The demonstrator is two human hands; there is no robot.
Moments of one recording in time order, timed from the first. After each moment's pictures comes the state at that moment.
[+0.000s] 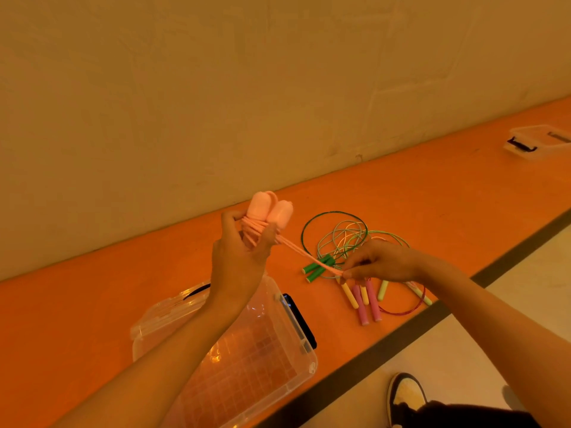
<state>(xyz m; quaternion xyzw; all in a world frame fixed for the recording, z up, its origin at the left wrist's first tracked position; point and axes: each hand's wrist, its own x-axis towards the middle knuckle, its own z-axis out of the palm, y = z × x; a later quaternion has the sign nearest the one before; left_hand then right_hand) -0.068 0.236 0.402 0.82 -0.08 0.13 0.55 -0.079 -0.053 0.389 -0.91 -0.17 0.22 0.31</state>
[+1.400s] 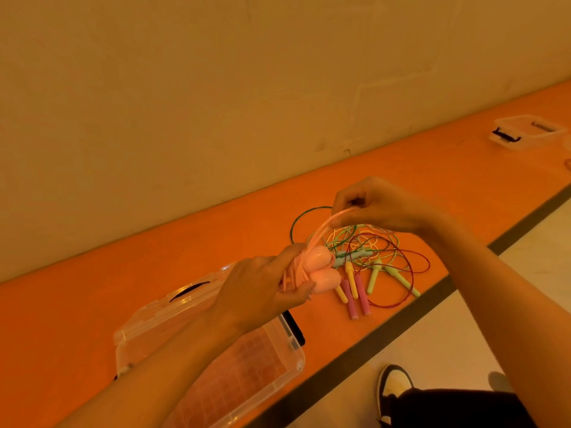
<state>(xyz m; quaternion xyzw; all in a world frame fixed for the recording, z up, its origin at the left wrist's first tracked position) -0.093 0.211 0.394 0.89 -0.37 0.06 0.24 -0.079 -0.046 0.483 -0.90 -0.19 0.05 0.39</state>
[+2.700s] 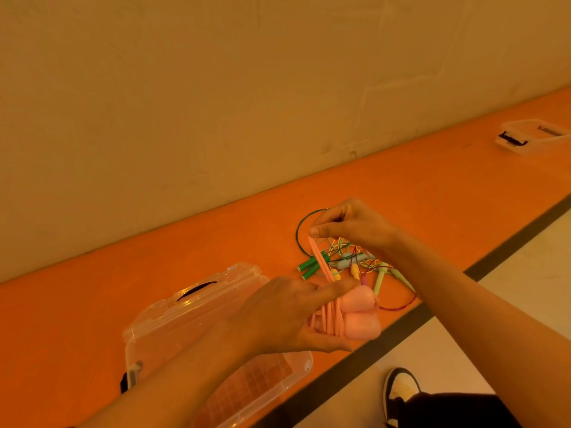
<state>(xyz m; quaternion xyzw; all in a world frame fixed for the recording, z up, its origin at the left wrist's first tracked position) -0.114 0.209 0.404 0.82 -0.54 -0.03 0.19 -0.071 0.000 0.441 -0.83 -0.06 0.07 0.55</state>
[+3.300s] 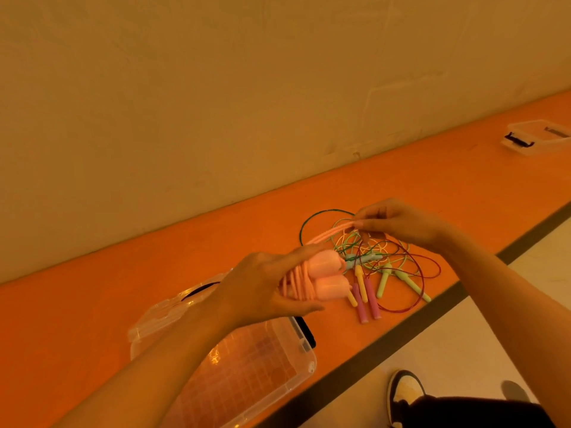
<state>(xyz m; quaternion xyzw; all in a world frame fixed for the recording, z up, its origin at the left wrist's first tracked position) -0.081 0.242 0.409 0.83 -0.47 0.01 0.29 -0.071 -0.065 0.444 -0.88 -0.07 0.12 0.46</state>
